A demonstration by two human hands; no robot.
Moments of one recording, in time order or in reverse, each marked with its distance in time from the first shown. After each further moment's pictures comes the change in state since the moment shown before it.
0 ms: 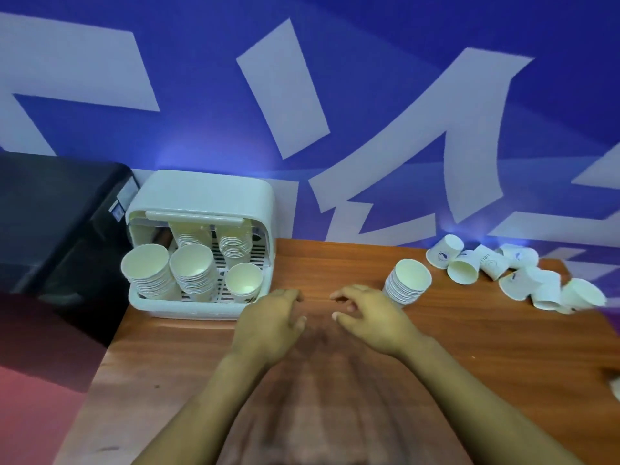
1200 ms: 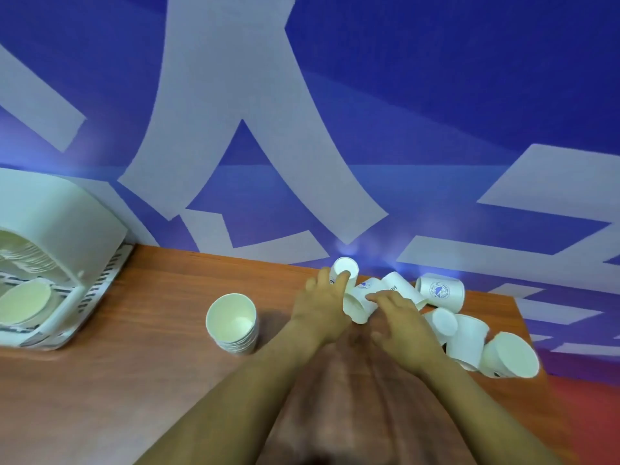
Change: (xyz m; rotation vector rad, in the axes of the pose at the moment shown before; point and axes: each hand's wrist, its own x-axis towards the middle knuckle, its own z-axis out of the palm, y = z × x) left_hand 0.241 0.320 0.204 0.095 -0.178 -0.067; right_hand 0.005 0.392 -0.147 -0.129 -0.019 0.098
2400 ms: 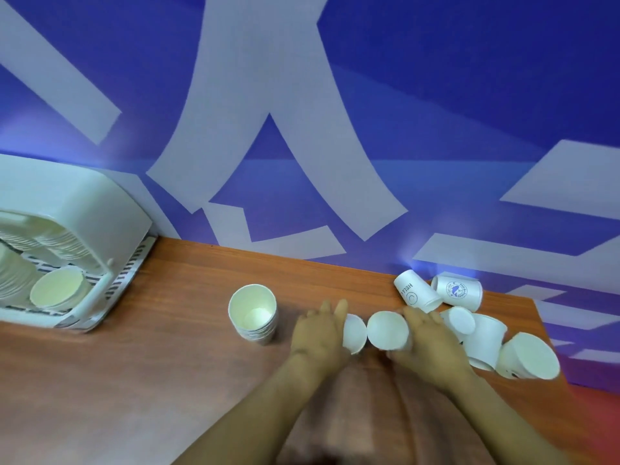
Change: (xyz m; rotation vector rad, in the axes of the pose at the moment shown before) left_hand -0.039 -0.018 0.026 0.170 -0.100 -0.059; right_hand -0.021 0.008 0.009 -0.104 0.005 0.069
